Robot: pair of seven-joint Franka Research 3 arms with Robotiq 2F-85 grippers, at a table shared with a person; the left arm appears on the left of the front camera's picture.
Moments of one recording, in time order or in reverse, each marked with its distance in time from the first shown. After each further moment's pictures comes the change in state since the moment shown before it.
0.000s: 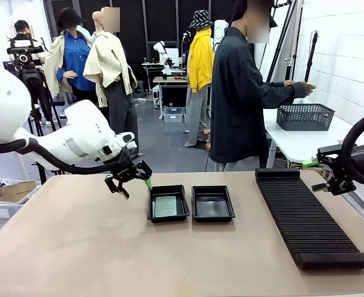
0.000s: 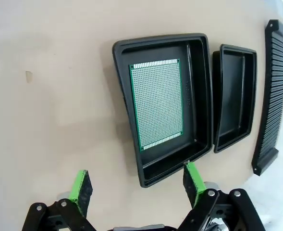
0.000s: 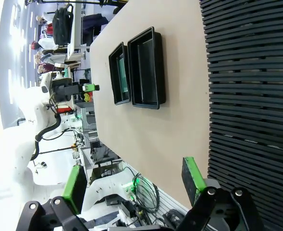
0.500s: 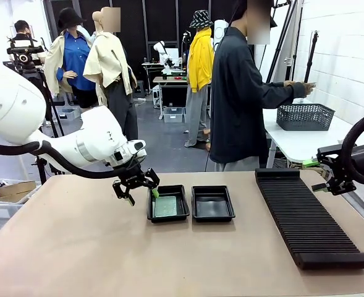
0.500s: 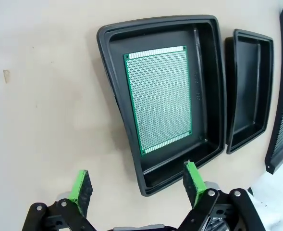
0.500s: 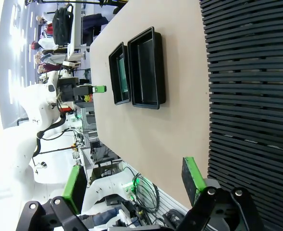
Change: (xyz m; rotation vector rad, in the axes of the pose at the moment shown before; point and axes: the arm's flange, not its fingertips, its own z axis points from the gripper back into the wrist) left arm 0.000 -0.010 -0.030 0.056 0.051 -0.029; right arm 0.000 0.000 0.000 0.000 0.000 0.000
